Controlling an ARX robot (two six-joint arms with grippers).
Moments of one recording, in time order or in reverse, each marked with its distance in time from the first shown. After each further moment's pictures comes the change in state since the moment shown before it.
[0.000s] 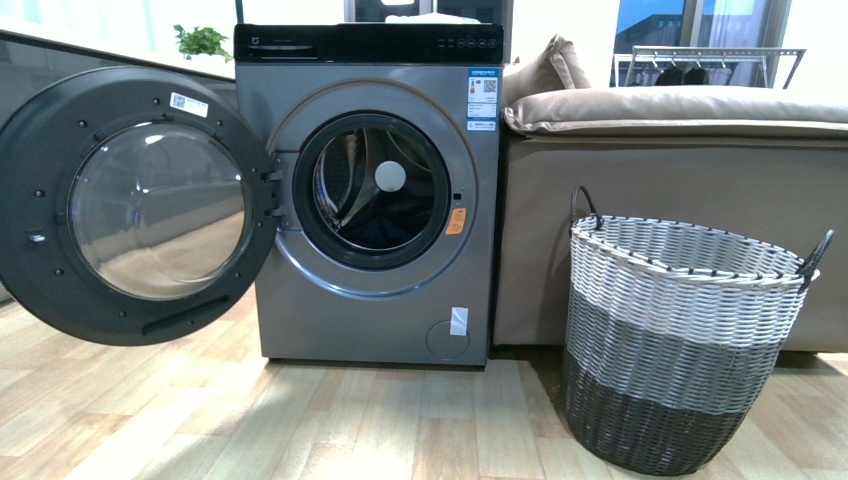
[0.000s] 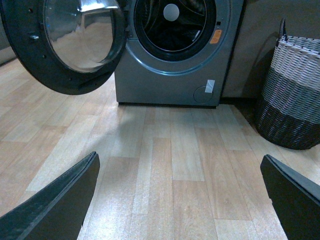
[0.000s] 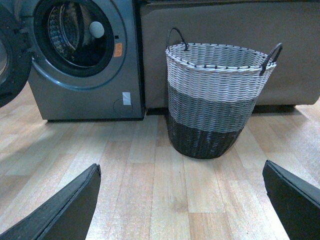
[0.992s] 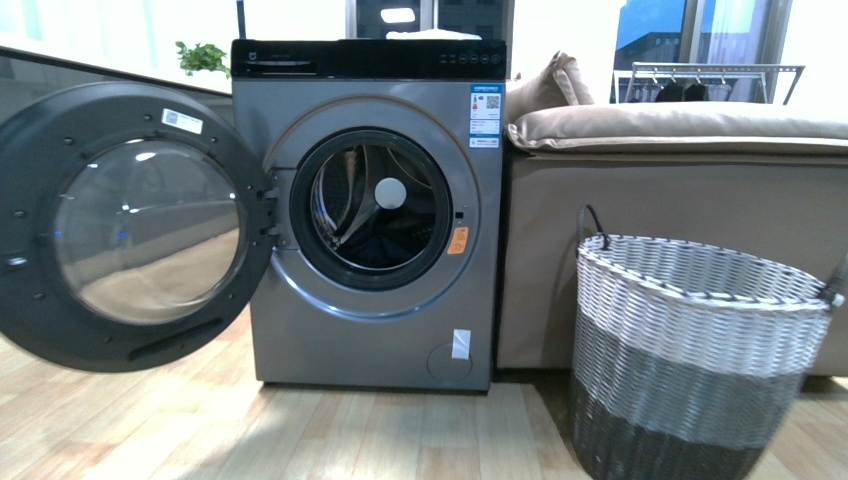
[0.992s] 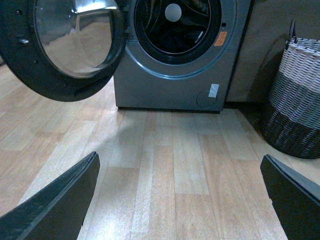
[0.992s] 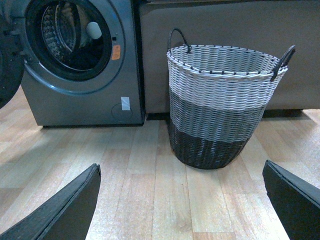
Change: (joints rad) left arm 0.000 0.000 0.000 0.000 0.000 0.000; right arm 0.000 0.000 0.000 0.000 0.001 0.000
